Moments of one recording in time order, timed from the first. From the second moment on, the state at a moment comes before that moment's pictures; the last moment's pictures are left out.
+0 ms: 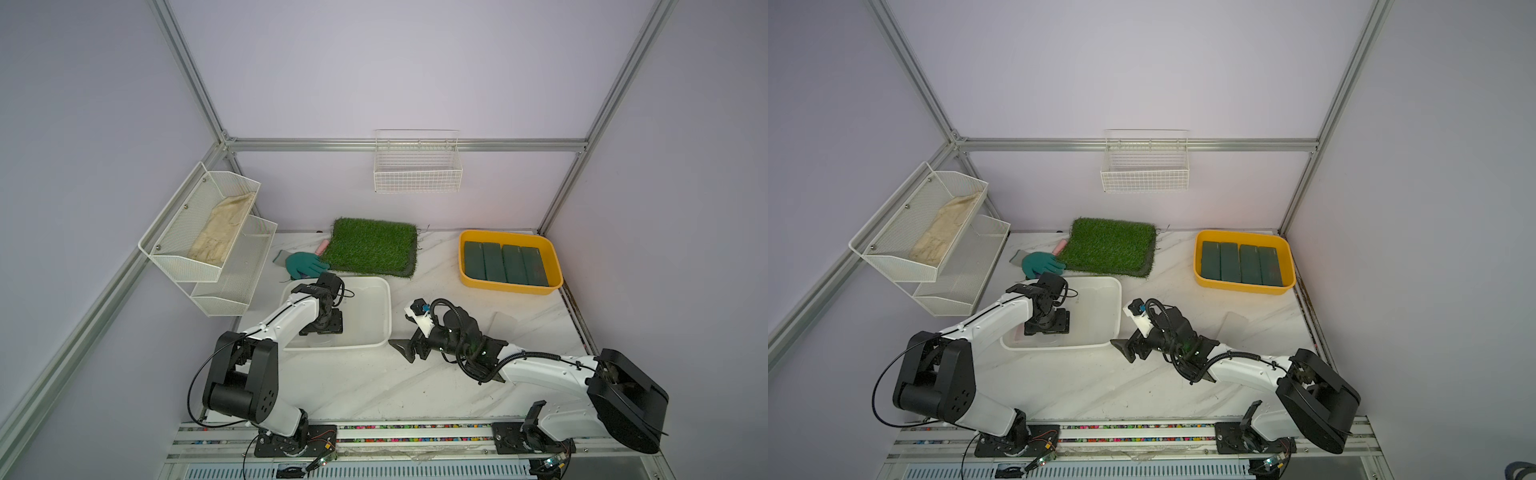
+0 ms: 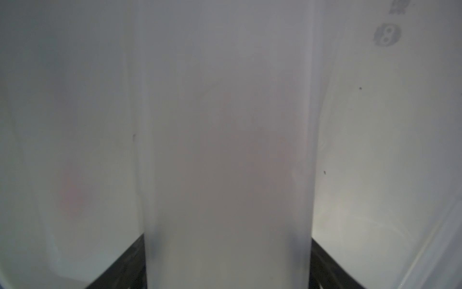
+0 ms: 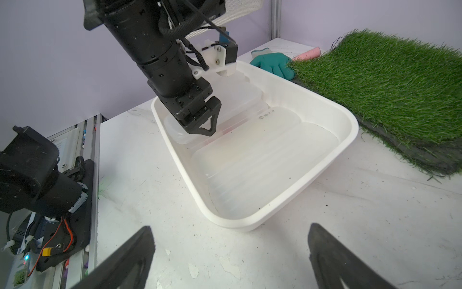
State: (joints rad) left arm -0.23 1.54 1.00 -0.87 -0.24 -0.36; right arm 0.86 1.36 0.60 0.43 -0.21 0.10
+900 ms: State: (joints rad) left arm -0.21 1.17 1.06 -0.84 -0.17 -0.28; right arm 0.86 1.34 0.72 0.23 -0.03 0.22
